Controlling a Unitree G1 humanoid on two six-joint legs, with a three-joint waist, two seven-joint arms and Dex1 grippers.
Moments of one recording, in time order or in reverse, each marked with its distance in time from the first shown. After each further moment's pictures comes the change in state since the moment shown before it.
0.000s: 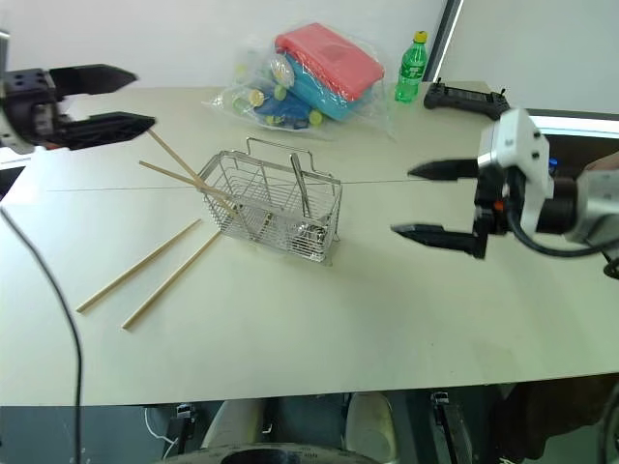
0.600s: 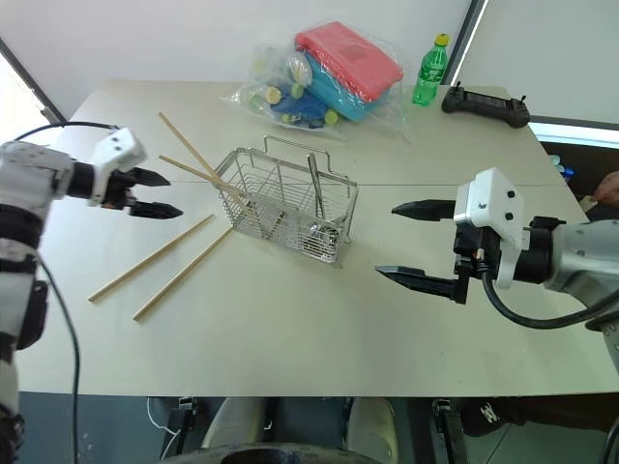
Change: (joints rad) left arm -0.276 -0.383 -0.402 0.873 0.639 -0.508 -0.025; right arm 0.183 0.111 -0.091 -0.239 0.058 0.036 -0.214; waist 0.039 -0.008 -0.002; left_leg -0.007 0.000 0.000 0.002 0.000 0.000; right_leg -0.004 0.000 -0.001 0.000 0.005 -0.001
